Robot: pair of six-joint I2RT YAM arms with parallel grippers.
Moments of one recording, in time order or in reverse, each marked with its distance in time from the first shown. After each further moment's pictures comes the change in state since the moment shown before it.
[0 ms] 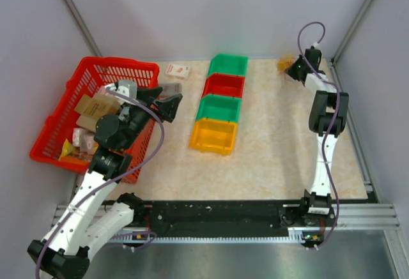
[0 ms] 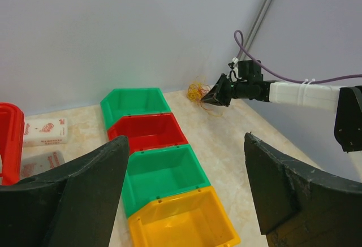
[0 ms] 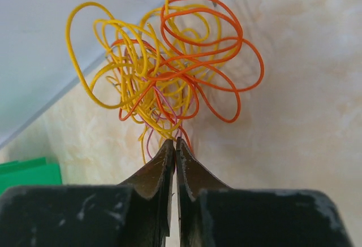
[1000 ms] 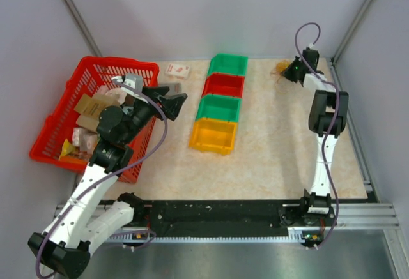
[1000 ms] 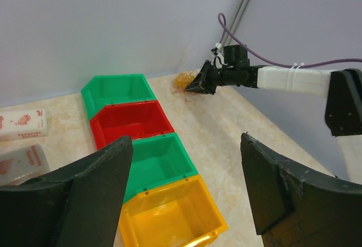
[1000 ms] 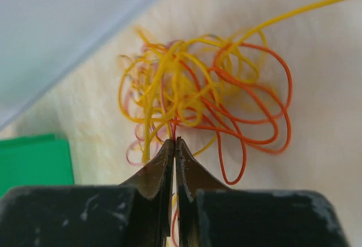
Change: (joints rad) left arm 0.000 0.064 0.060 -0.046 0.073 -0.022; right arm 0.018 0.019 0.044 -0.035 -0.066 -0.024
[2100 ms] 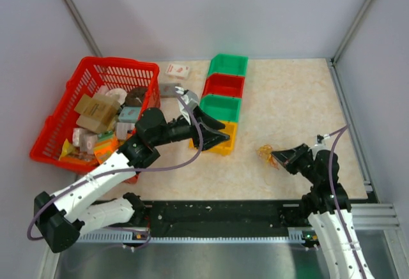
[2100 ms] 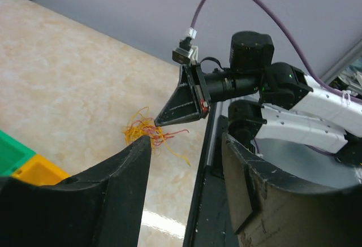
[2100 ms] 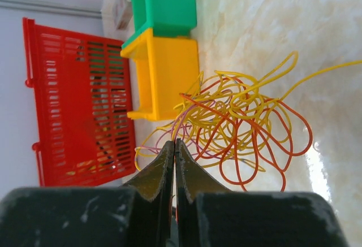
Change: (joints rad) left arm -0.328 0.201 0.021 0.061 0.348 -0.043; right arm 0.175 -2.295 -1.844 -0.292 -0.134 0.421
